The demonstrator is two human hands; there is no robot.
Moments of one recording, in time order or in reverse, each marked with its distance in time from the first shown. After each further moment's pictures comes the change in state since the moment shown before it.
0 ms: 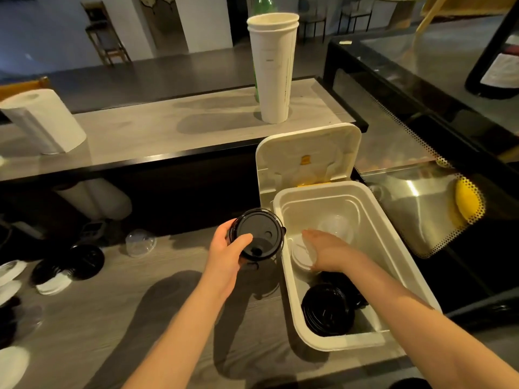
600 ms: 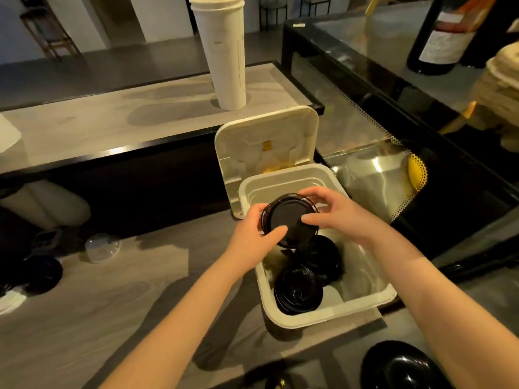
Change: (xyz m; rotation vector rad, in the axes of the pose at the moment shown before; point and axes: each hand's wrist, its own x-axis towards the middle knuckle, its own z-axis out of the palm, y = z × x) left_hand -0.004 -0.007 0.072 0.657 -0.381 0.177; right_hand -0.073 0.031 -0.043 1.069 0.275 -0.113
